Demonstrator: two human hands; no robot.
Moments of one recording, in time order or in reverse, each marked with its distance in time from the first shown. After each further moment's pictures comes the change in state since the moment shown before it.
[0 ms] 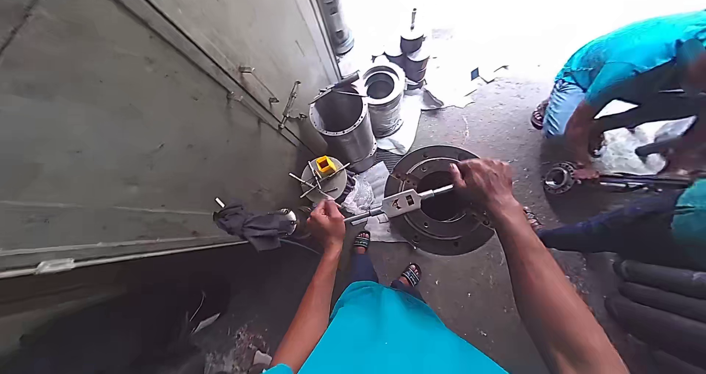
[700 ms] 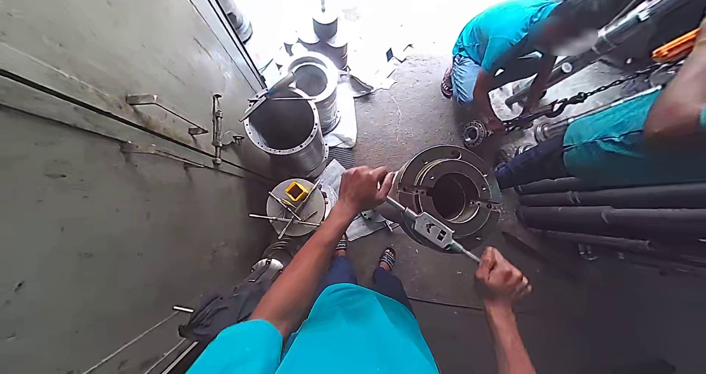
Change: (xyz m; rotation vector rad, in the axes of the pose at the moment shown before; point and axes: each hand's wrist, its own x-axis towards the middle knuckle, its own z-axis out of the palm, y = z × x) left_hand 0.157 0.060 0.069 -0.123 -0.776 1.066; right_hand -0.163 -0.164 0.047 -0.208 0.338 0.853
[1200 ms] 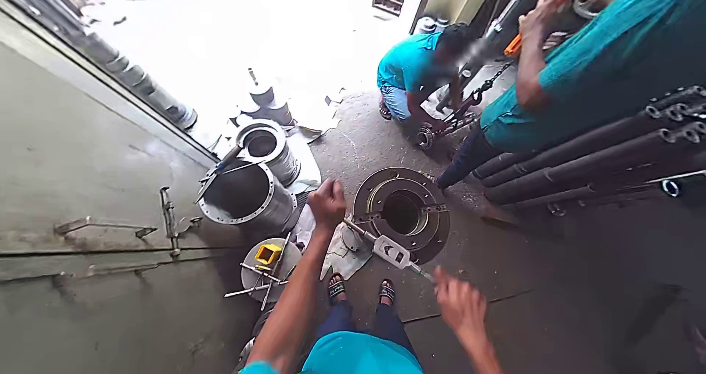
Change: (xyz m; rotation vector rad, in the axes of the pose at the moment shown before) left_hand 0.064 0.004 0.041 -0.225 0.278 -0.100; right_hand -0.030 -0.033 -0.036 0.135 -0.378 0.289
